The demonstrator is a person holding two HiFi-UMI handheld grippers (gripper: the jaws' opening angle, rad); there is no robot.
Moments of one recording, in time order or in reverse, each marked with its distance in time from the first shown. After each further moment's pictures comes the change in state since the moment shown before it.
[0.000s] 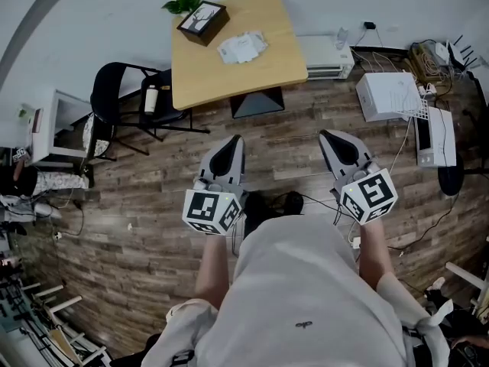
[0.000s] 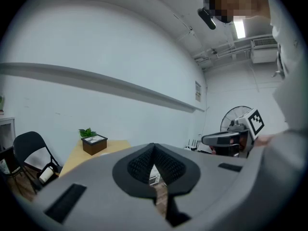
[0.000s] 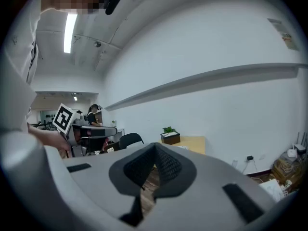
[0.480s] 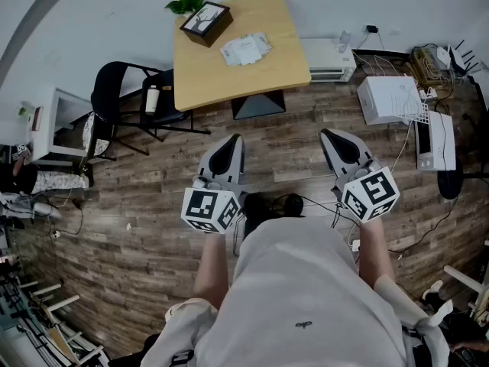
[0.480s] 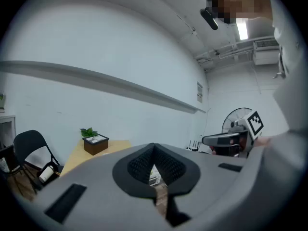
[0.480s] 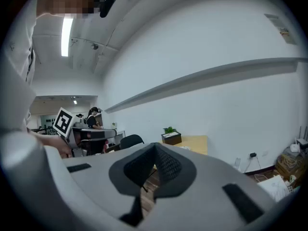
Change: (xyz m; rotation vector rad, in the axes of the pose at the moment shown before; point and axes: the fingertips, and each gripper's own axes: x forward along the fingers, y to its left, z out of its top) left arm 0.005 0.015 0.006 -0.017 -0.001 0.005; right arm 0.013 -0.005 0.007 0.040 -0.008 0.005
